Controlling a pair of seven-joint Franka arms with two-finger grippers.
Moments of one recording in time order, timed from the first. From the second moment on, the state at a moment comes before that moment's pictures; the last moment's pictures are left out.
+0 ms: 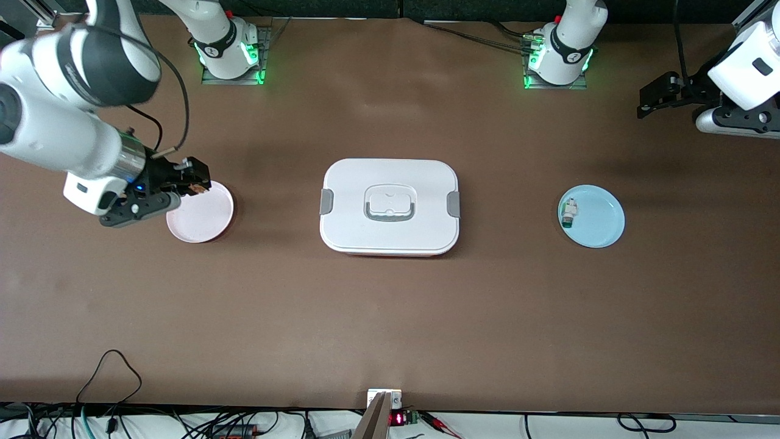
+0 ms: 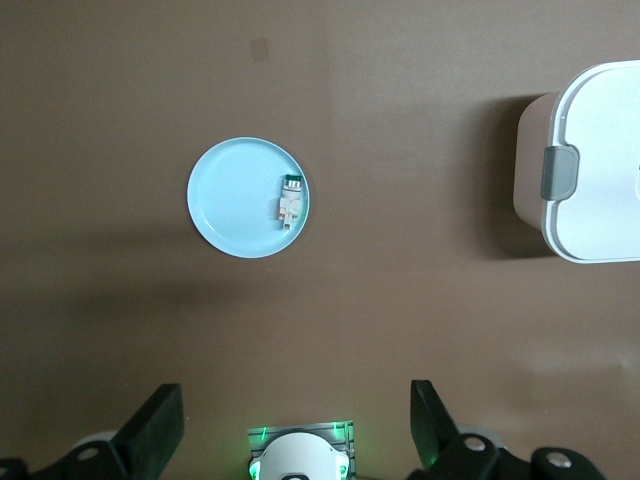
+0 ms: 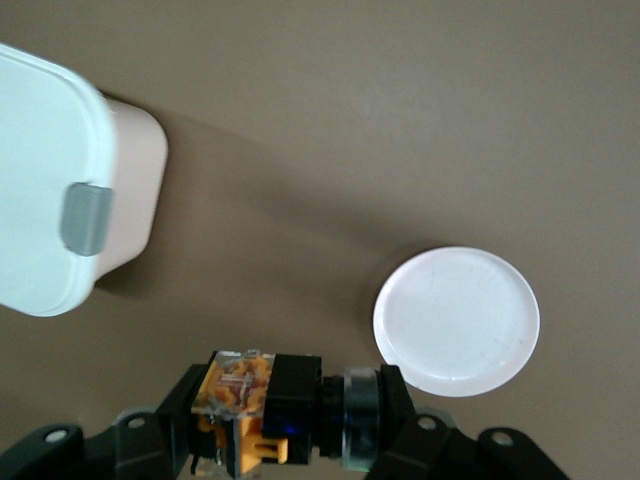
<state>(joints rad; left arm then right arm) 0.00 -0.02 -0.08 -1.52 -0.05 1.34 -0.03 0.11 0.16 0.08 -1.66 0.13 1.75 -0.18</state>
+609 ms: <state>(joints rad) -0.01 0.03 -0.09 -1.52 -0.05 1.24 -0.03 0.12 0.07 0.27 -1.58 0.31 1.85 -0.49</state>
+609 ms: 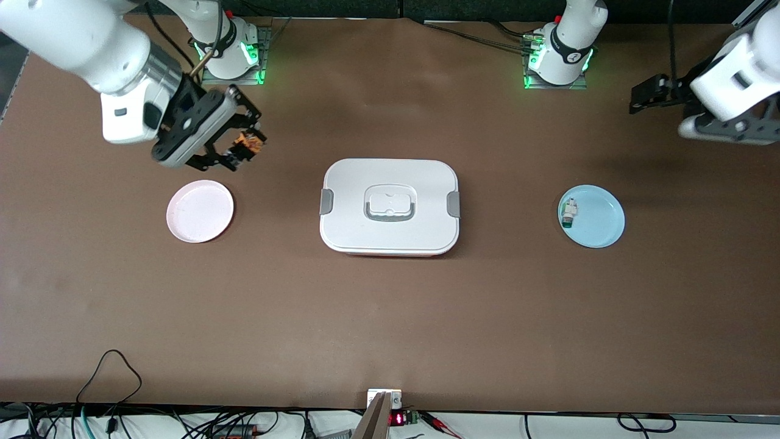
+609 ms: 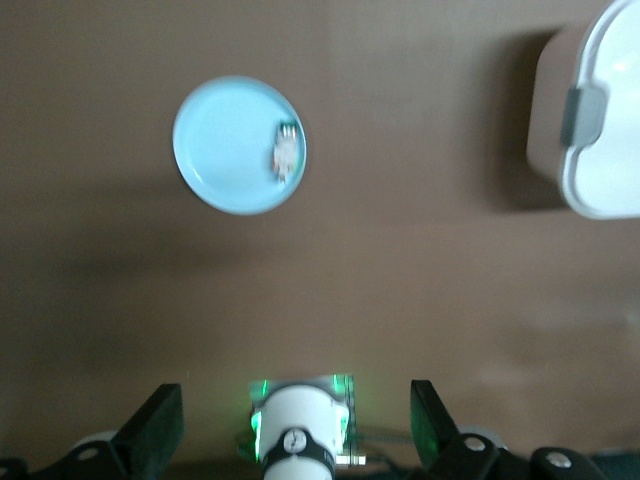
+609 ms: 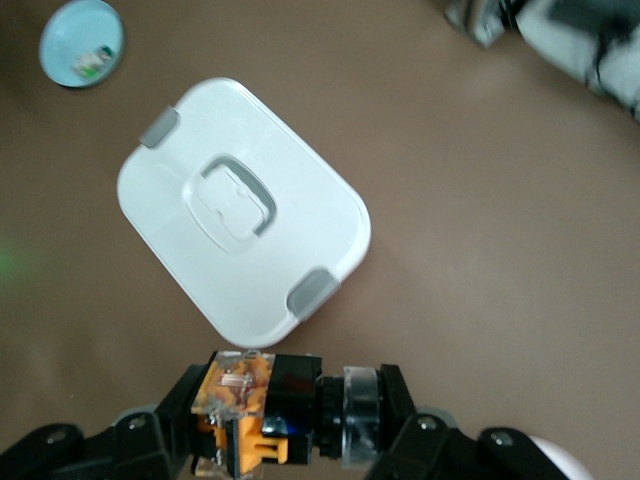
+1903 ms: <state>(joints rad) 0.23 0.24 -0.12 -1.72 -1.12 1.17 -0.07 0.15 0.29 0.30 -1.59 1.20 1.99 -1.47</state>
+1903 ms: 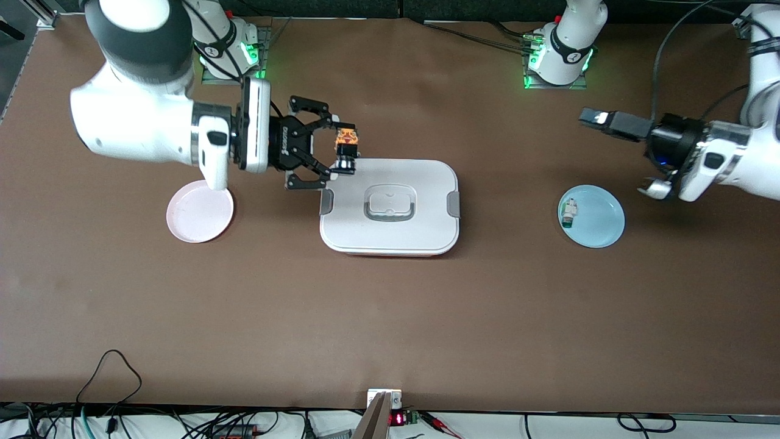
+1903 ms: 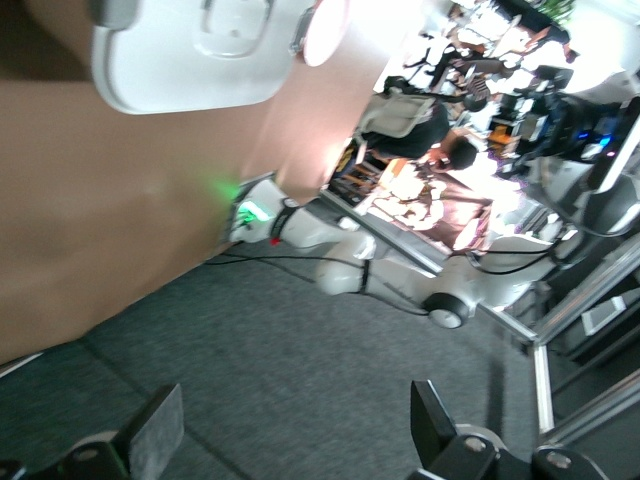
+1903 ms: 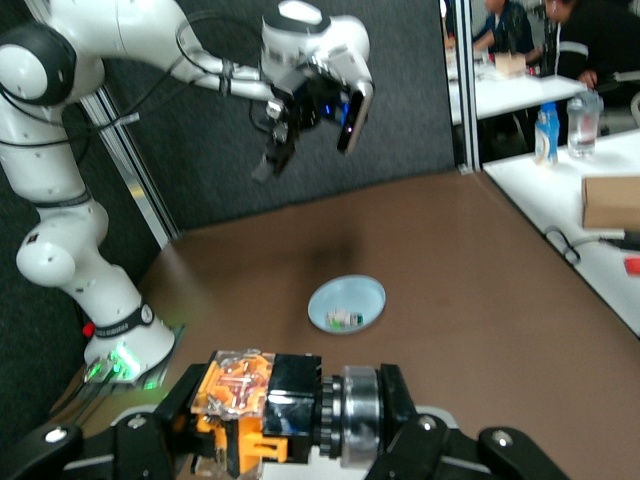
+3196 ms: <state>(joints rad) 0.21 0.20 -0.63 -1.81 -1.44 2.01 -0.39 0.32 0.40 0.30 -1.59 1.59 2.15 -1.59</state>
